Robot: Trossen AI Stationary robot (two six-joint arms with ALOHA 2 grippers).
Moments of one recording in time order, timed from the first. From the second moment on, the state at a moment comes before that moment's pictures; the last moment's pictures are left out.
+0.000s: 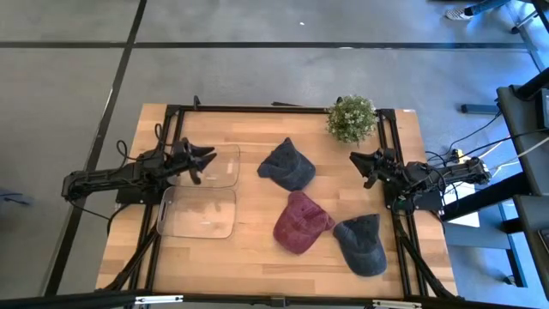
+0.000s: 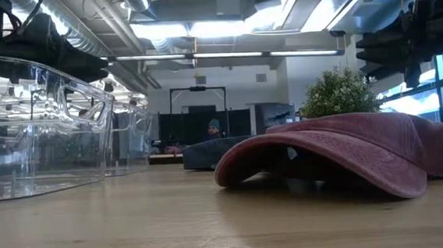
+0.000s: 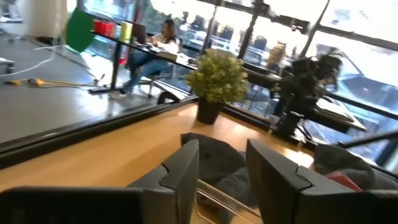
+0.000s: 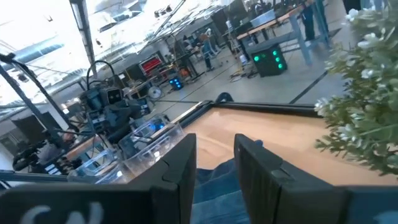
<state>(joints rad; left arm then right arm) 0.17 0.03 0.01 0.06 -0.29 -0.32 0.21 0.01 0.01 0.09 0.72 0.46</state>
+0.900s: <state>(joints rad) 0.17 0.23 0.07 0.17 -0.30 -0.32 0.21 0.01 0.01 0.08 1.08 0.52</state>
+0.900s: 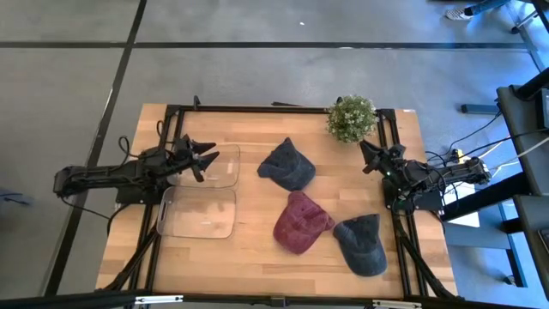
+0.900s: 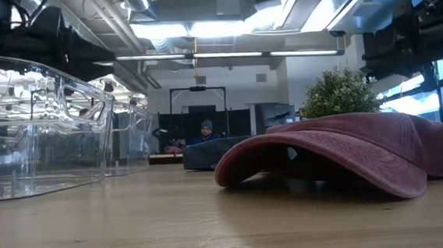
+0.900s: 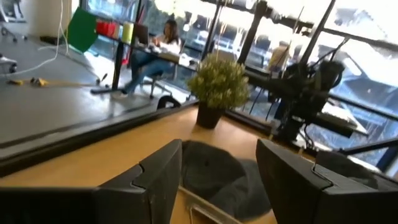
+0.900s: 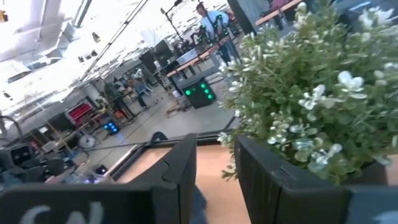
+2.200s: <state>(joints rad) 0.40 1.74 1.04 -0.10 0.12 0.09 0.21 0.01 0.01 0.08 1.06 0.52</state>
